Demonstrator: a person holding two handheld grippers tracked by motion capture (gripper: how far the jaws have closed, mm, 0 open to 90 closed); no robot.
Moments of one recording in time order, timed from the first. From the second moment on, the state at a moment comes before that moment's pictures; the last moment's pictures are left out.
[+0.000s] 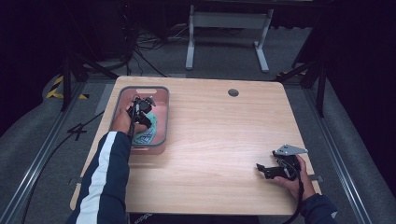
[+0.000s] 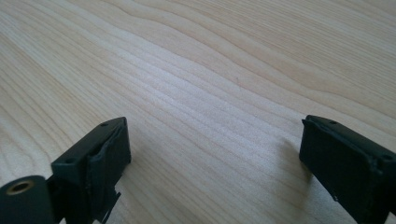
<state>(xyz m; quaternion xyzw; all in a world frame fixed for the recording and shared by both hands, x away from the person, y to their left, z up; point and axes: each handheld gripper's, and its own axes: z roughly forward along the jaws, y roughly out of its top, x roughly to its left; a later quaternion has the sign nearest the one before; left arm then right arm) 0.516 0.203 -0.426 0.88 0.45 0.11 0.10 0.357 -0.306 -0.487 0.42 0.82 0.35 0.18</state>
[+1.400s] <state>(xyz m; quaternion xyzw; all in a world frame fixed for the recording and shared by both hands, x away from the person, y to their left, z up) 0.484 0.231 -0.321 0.83 0.45 0.18 0.28 0.357 -0.306 -0.487 0.42 0.82 0.35 0.18</state>
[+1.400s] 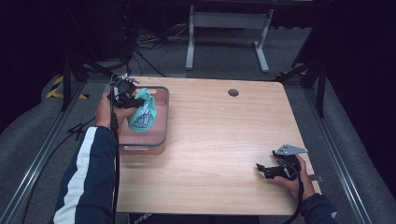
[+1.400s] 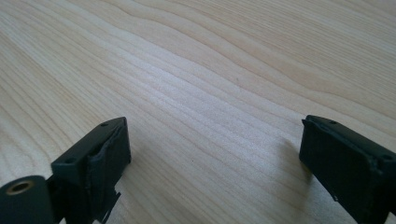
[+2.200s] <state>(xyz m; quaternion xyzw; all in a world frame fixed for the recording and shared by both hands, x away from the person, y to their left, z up) 0.453 0.204 -0.268 0.83 0.40 0.19 0.34 0.358 -0.306 -0.487 0.42 0.82 0.35 0.18</state>
